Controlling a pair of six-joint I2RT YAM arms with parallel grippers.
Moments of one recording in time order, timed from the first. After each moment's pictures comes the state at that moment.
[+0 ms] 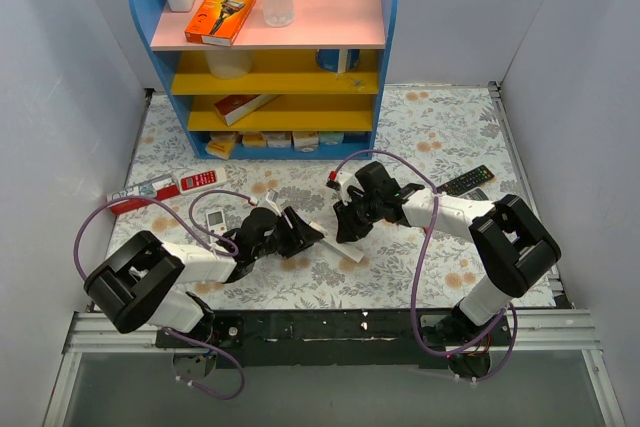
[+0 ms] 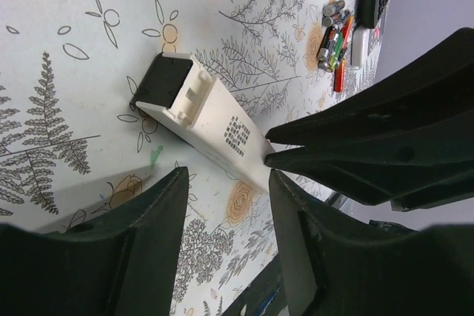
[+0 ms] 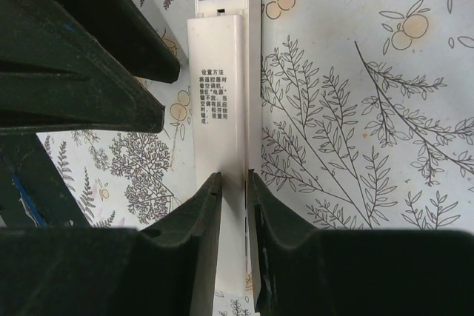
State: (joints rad) left arm -0.73 1.38 0.31 0.56 0.12 -1.18; right arm 0.71 1.61 0.86 -0.21 -0.50 0.03
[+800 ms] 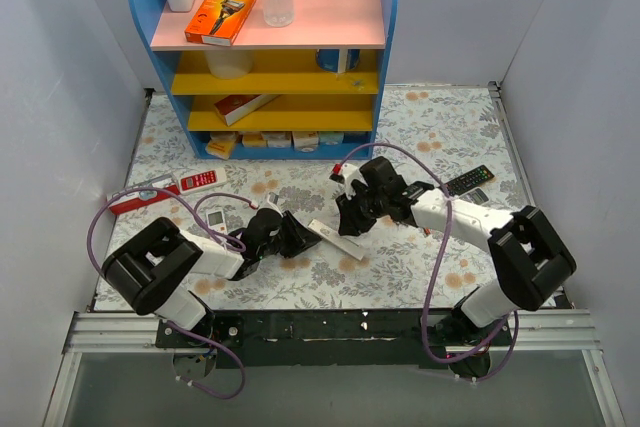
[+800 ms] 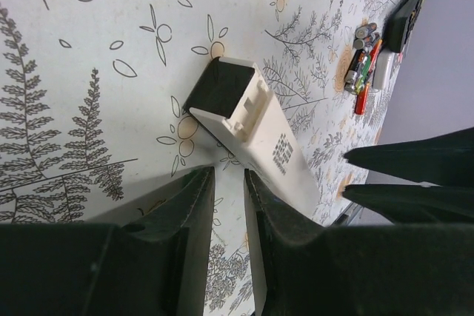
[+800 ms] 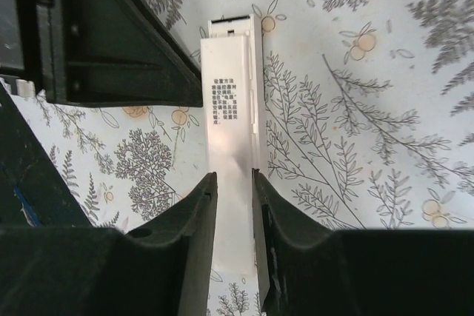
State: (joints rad) left arm -0.74 1.51 0.32 0.62 0.07 -1.23; right arm 0.71 1.53 0.88 -0.25 -0.45 0.03
